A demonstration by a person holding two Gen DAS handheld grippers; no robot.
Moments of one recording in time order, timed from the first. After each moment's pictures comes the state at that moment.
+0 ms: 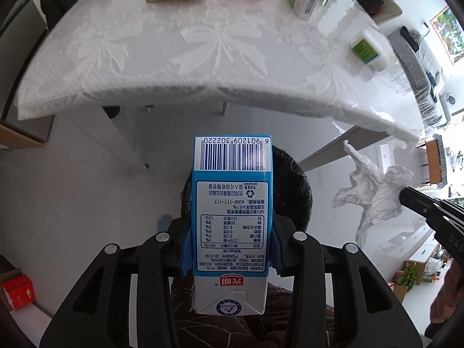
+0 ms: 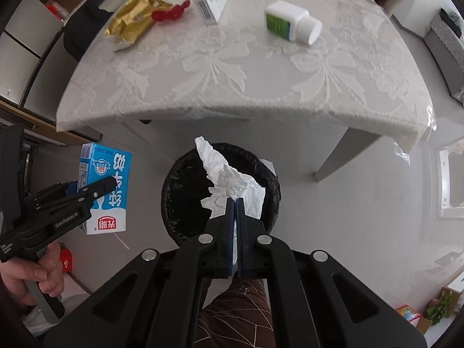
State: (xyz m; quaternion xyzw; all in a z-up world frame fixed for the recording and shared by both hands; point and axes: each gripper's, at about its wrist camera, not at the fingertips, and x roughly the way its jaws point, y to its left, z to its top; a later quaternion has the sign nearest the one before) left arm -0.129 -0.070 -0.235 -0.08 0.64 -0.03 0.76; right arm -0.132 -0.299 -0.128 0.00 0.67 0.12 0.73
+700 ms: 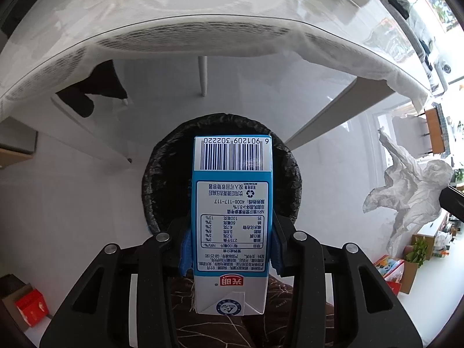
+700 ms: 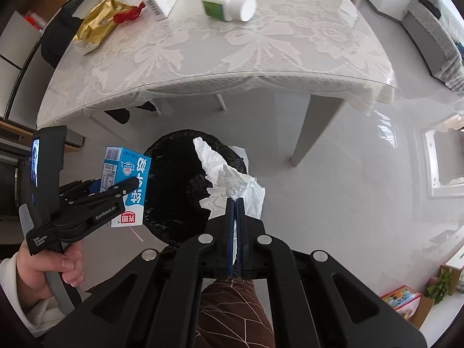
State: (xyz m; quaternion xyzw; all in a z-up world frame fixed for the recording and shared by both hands) left arm -0.125 -0.137 -0.293 -0.03 0.67 -0.07 0.74; right arm -0.158 -0.358 -0.126 0.01 0.68 0.06 0.73
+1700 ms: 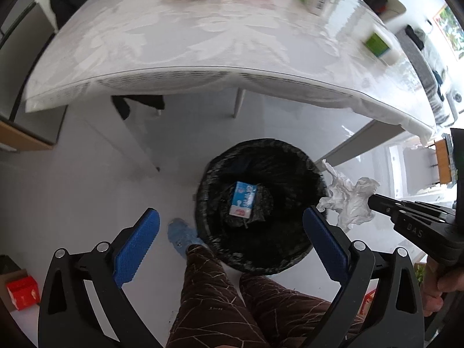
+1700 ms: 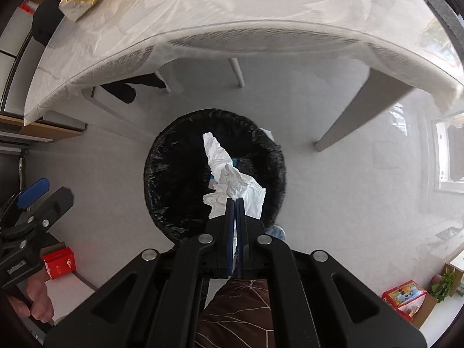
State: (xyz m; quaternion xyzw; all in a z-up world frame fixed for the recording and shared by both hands) left arm -0.150 -0.046 -0.243 -0.06 0.63 0.00 0.78; right arm -0.138 -0.275 -0.215 0.01 0.72 0.09 0.68
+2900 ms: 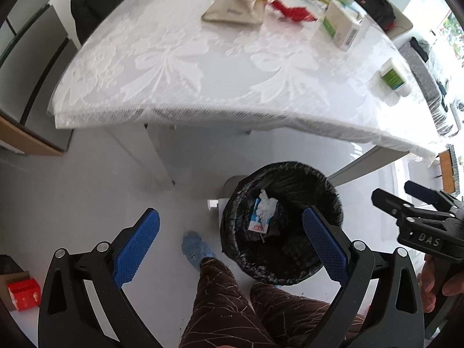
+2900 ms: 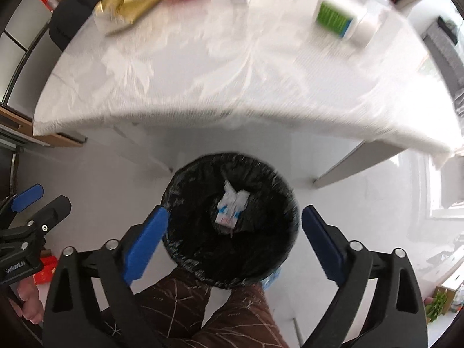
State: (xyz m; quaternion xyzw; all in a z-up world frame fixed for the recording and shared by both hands) left arm -0.140 -0.009 -0.213 -0.06 0.60 0.01 0.80; right arm -0.113 -0.231 -0.159 -0.04 0.65 0.08 0.76
